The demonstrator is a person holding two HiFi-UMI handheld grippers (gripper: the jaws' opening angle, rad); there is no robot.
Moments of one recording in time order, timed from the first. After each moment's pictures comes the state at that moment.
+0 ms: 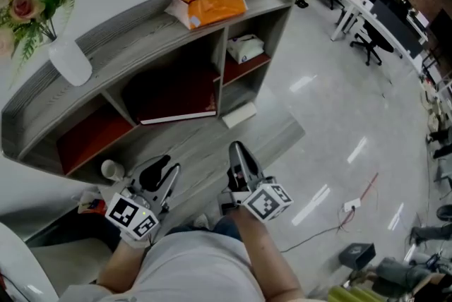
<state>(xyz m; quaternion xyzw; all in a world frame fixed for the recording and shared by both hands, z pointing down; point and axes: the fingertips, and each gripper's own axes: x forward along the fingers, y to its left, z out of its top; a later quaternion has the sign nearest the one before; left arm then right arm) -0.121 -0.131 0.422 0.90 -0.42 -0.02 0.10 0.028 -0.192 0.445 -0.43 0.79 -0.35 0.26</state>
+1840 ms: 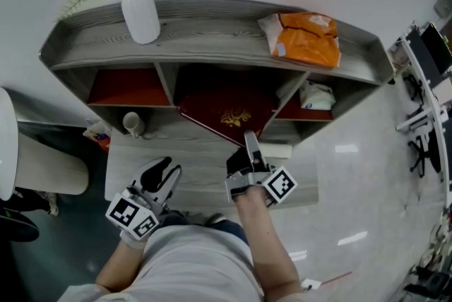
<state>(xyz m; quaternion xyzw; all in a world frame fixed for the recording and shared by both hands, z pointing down) -0.136 -0.119 0.437 0.73 -0.67 -0.06 0.12 -0.050 -0.310 0.473 -0.14 0.73 -0.62 0.26</state>
